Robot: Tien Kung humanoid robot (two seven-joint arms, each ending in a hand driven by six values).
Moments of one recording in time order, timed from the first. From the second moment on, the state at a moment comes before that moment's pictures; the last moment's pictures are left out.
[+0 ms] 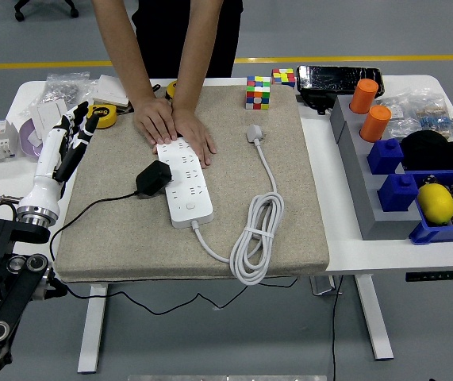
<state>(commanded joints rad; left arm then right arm) -0.14 0.09 -1.39 -1.35 1.58 0.22 -0.11 0.09 -0.10 1.43 0.18 -1.45 -0.02 -0.10</state>
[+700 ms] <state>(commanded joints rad) -0.10 0.13 -1.26 -1.39 1.77 0.07 0.05 0.09 -0.10 1.43 0.18 -1.45 -0.02 -0.10</state>
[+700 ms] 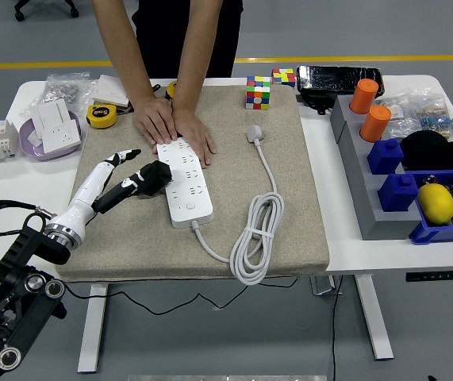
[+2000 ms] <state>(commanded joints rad) -0.23 0.13 -1.11 -1.28 1.84 0.06 0.07 0.09 -0.10 1.42 0.18 -1.44 -0.02 -0.10</state>
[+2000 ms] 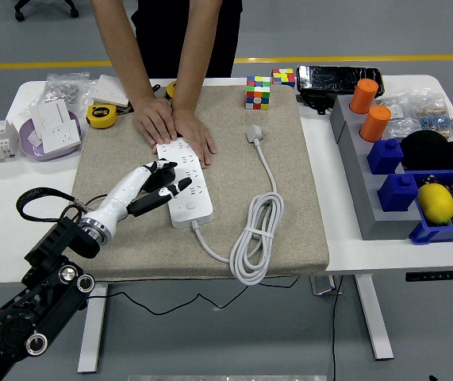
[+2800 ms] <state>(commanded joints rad) -0.28 0.13 -1.06 -1.28 1.89 0.05 0.09 0.10 -0.11 1.41 0.18 -1.44 -0.02 -0.10</state>
